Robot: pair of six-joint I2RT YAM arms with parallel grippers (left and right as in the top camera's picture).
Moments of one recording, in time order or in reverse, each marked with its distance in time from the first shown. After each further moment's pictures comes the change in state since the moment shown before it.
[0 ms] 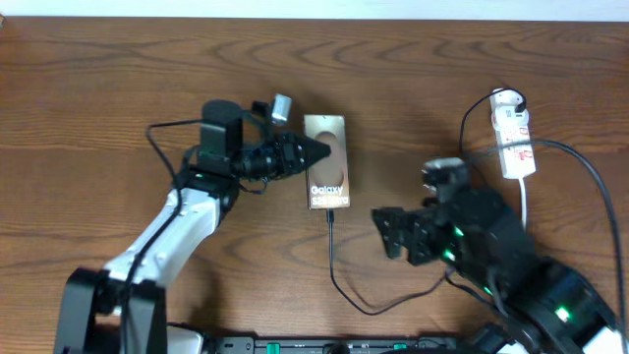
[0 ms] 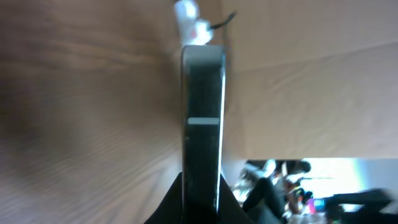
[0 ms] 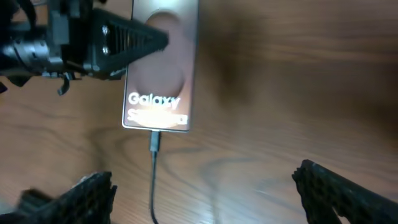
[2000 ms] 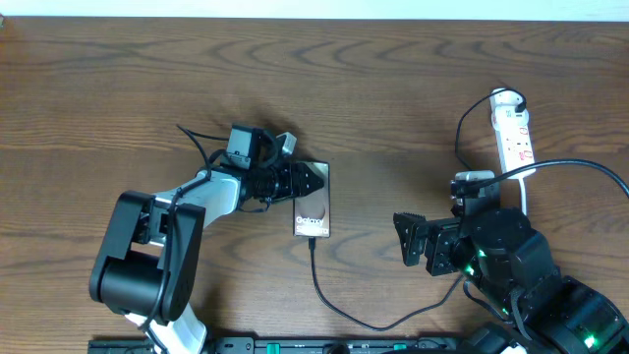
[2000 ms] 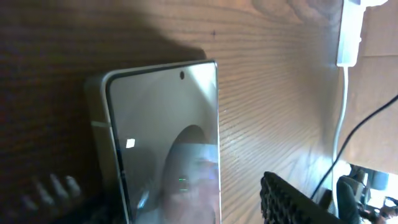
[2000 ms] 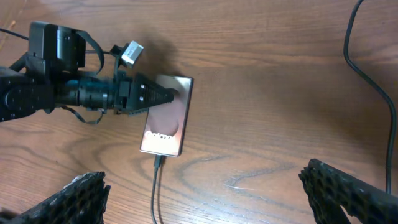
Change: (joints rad) left arm -0.006 0.301 0.020 -0.228 -0.254 0.320; right arm -0.001 -0.073 0.002 -0.068 0.103 0.008
